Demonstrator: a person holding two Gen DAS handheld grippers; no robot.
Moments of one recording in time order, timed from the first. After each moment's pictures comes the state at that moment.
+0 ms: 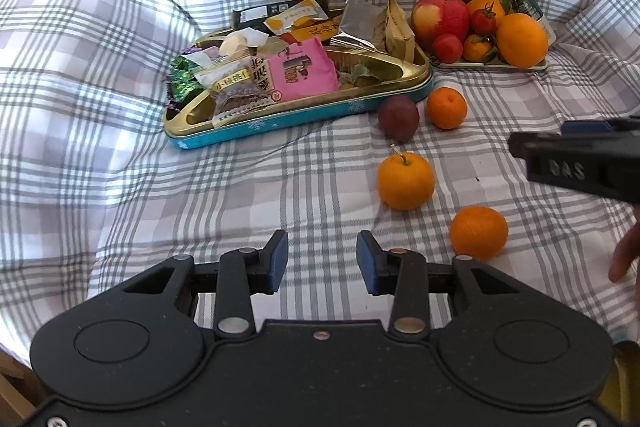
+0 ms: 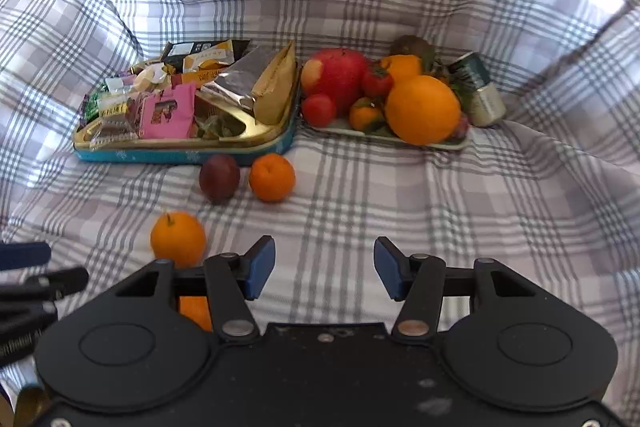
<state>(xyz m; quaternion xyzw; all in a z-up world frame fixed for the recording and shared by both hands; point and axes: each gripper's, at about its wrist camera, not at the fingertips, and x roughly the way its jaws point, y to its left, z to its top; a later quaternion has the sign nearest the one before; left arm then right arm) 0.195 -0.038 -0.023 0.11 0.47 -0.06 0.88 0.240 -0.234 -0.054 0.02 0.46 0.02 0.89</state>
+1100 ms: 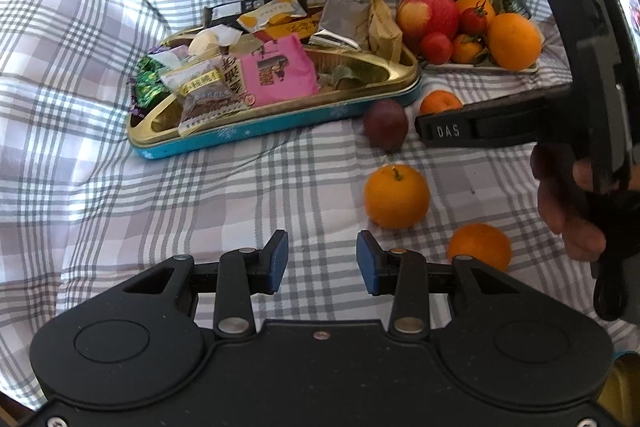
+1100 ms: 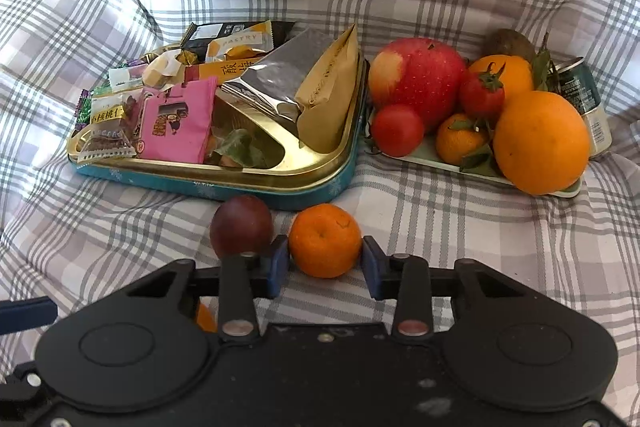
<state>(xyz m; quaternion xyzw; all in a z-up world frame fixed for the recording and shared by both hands) 0.215 -0.038 -0.036 0.10 0.47 -0.10 0.87 0.315 -0.209 -0.100 0.02 0.47 0.09 0.88</state>
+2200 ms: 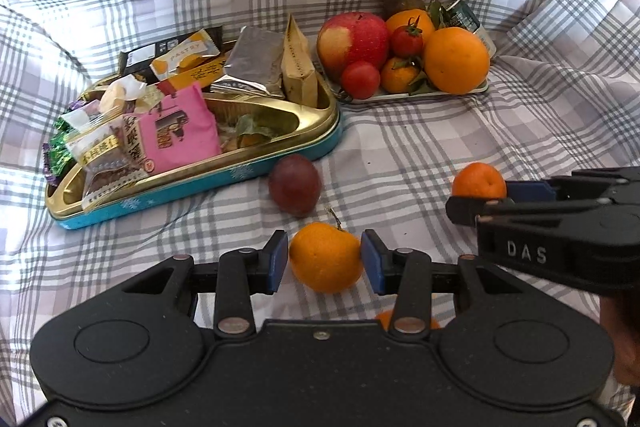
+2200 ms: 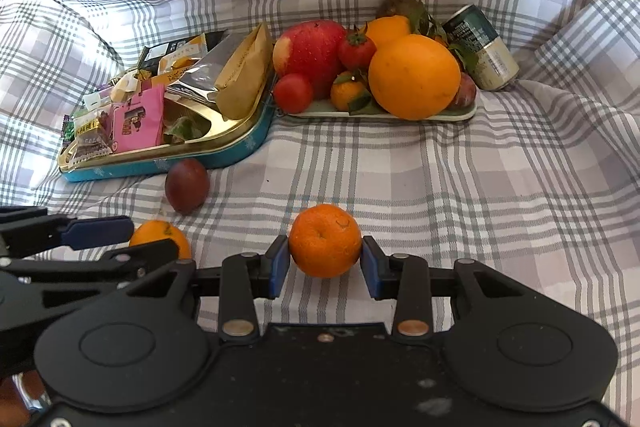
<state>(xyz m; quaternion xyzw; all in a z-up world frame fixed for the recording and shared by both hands) 0.247 -0.097 -0.046 0.11 0.44 -0.17 0.87 0.255 -0.272 -0.086 0.09 0.47 0.03 0.88</state>
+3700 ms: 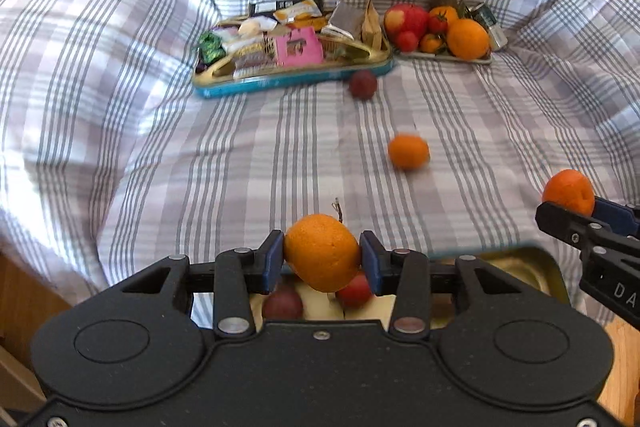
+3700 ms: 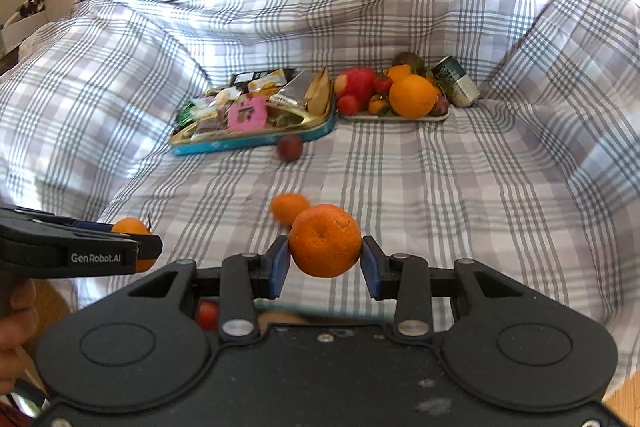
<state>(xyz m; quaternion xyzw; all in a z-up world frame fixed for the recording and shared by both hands) 0.070 -0.029 0.031 0.06 0.47 -0.06 0.88 0.032 -0.240 0.022 0.09 0.40 0.05 0.91</state>
